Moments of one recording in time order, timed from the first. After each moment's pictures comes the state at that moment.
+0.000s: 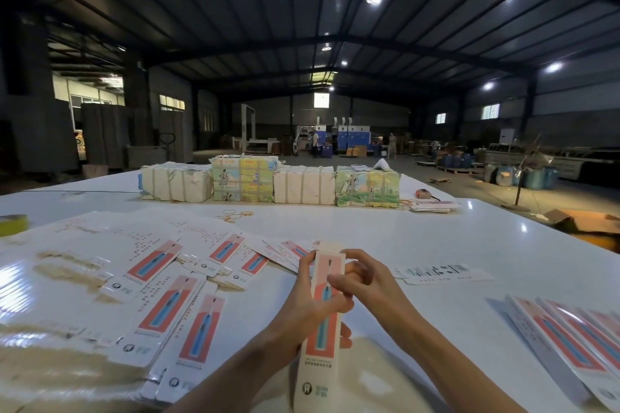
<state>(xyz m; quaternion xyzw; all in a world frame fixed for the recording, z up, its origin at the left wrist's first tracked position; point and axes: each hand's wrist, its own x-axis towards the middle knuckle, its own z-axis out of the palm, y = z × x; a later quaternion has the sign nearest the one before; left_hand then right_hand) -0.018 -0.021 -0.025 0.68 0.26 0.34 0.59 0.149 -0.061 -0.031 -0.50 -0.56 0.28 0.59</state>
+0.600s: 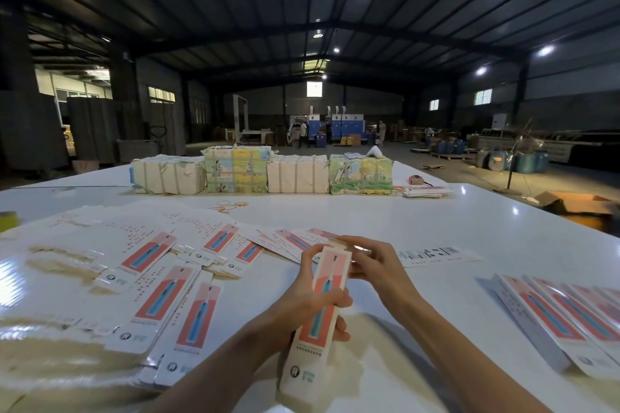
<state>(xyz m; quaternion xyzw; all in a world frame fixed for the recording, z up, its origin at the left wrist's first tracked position) -0.007 -0.002 -0.050 0.69 0.25 0.25 0.63 0.168 -0.053 -0.033 -0.50 -0.52 0.29 0.63</state>
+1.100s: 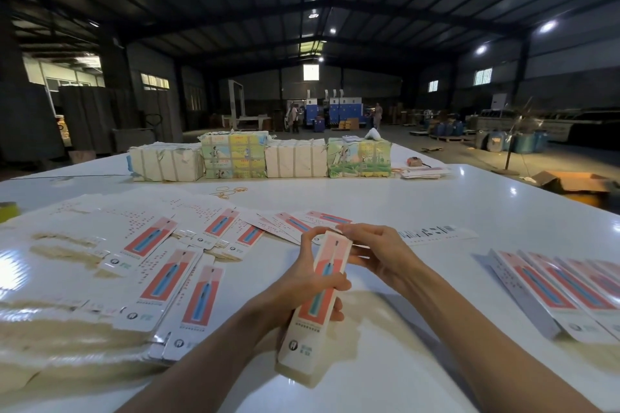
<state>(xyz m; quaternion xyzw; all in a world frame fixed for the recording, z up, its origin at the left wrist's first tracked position) -0.010 0.000 -0.051 0.71 0.24 0.24 0.62 0.175 -0.055 -0.027 -0.49 -0.41 0.43 0.64</state>
